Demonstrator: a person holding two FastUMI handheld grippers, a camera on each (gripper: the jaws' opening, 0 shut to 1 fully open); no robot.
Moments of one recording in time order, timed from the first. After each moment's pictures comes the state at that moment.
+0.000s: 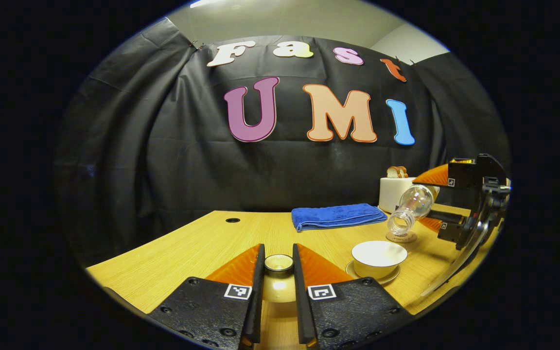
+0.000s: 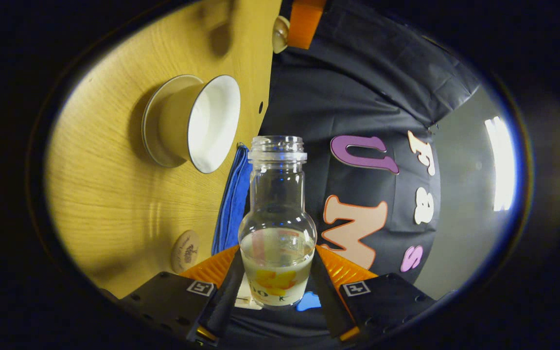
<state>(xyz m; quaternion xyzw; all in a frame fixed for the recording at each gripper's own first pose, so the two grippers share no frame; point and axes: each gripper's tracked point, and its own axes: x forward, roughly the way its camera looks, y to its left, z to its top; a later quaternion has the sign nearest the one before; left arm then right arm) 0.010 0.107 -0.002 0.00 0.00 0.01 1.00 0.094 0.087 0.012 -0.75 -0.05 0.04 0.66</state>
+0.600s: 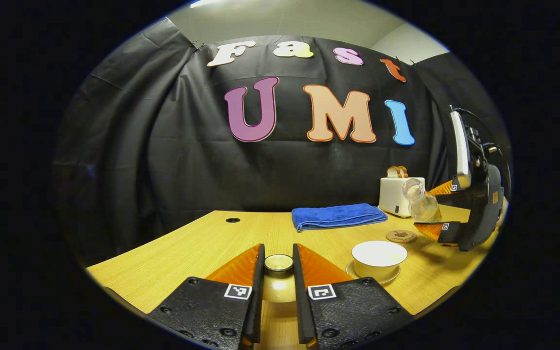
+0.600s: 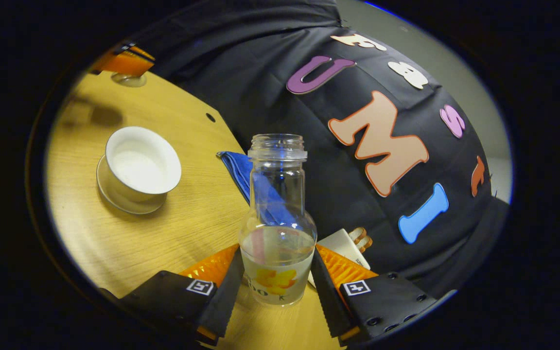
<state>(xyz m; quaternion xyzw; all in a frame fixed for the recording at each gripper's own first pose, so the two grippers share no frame) 0.010 0.108 -0.003 0.00 0.00 0.01 1.00 0.102 0.029 -0.005 -0.42 0.08 0.03 0.90</state>
